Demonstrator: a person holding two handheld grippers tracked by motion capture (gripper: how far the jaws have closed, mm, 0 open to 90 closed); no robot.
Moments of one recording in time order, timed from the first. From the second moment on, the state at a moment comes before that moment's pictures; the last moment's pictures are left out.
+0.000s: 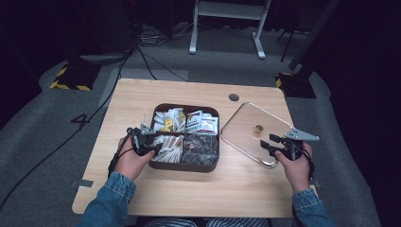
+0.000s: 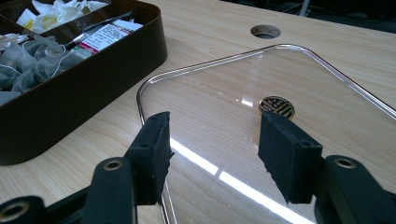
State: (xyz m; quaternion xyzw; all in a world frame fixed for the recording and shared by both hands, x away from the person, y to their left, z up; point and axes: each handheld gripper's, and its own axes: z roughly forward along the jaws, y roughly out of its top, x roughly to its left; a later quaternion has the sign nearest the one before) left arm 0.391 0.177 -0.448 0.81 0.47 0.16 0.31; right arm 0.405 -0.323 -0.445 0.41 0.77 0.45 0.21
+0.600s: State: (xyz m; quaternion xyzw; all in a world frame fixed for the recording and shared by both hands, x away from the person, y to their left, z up) left arm 0.393 0.174 -0.453 0.82 0.47 0.16 0.30; right arm 0.404 -0.321 -0.445 0.40 0.77 0.44 0.21
